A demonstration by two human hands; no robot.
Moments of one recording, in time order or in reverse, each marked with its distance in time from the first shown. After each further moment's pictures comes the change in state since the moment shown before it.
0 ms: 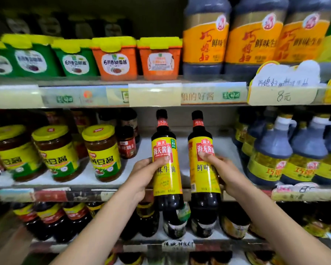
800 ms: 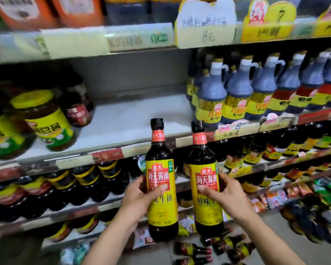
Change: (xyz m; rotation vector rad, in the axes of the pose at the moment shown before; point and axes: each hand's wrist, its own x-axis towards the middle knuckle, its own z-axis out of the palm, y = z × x) left_hand -0.115 -0.122 0.061 0.075 -0.140 -0.050; right_hand -0.174 0.118 -0.087 -0.240 0.267 -0.064
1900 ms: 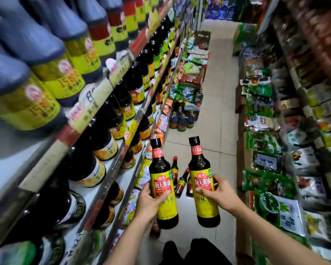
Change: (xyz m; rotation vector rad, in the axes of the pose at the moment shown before) left_hand 0.074 -0.174 0.151 0.416 -0.901 -0.338; right_hand -0.135 0.157 -0.033 0.093 0.806 0.686
